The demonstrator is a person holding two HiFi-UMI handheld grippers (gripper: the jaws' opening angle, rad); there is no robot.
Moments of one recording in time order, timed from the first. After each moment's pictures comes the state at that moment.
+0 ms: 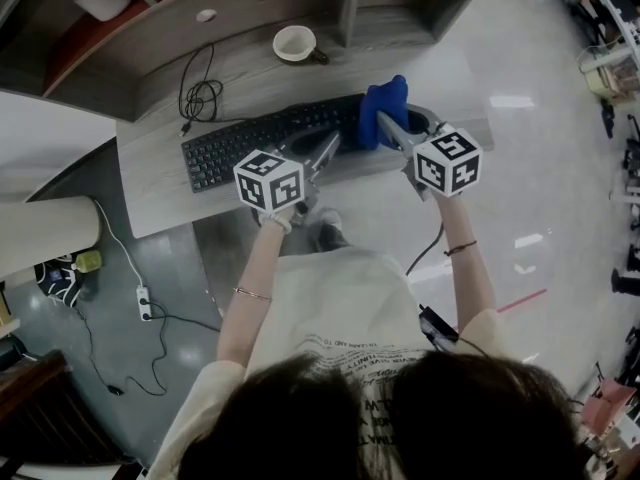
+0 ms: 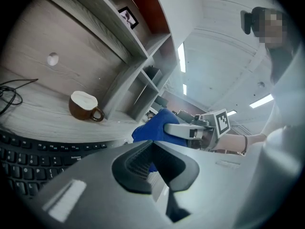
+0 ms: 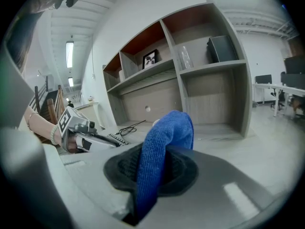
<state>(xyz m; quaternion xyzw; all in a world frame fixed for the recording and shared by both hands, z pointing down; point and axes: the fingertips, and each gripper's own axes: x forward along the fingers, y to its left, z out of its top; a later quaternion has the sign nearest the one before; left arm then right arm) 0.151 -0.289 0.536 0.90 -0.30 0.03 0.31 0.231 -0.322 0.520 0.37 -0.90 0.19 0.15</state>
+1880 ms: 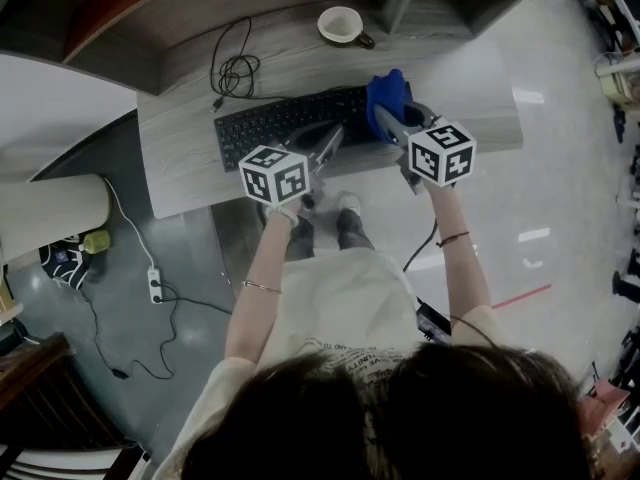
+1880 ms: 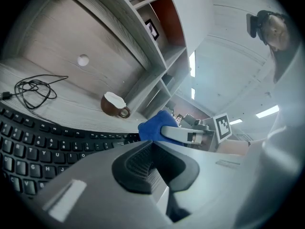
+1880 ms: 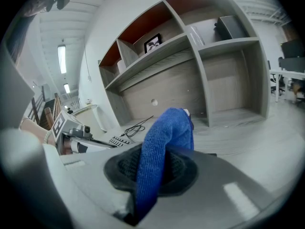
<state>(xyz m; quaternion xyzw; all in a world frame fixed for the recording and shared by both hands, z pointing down) 0.060 -0.277 0.559 0.88 -0.33 0.02 0.35 0.132 -0.317 0.553 0.36 -0.89 0.24 0.15</state>
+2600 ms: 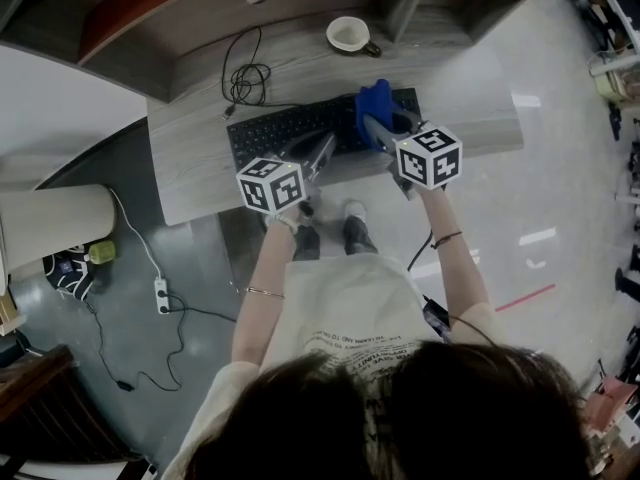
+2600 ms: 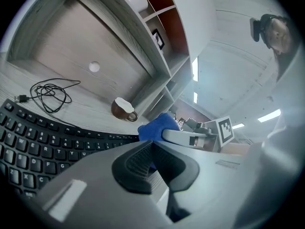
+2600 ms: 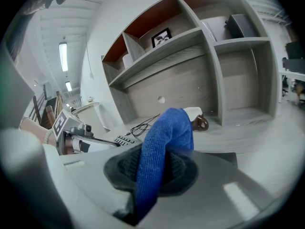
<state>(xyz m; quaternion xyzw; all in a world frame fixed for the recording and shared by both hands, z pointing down) 0.018 -0.271 0.556 0.87 -0.35 0.00 0.36 0.088 -0.306 0.552 0.35 -0.89 0.24 0.16</state>
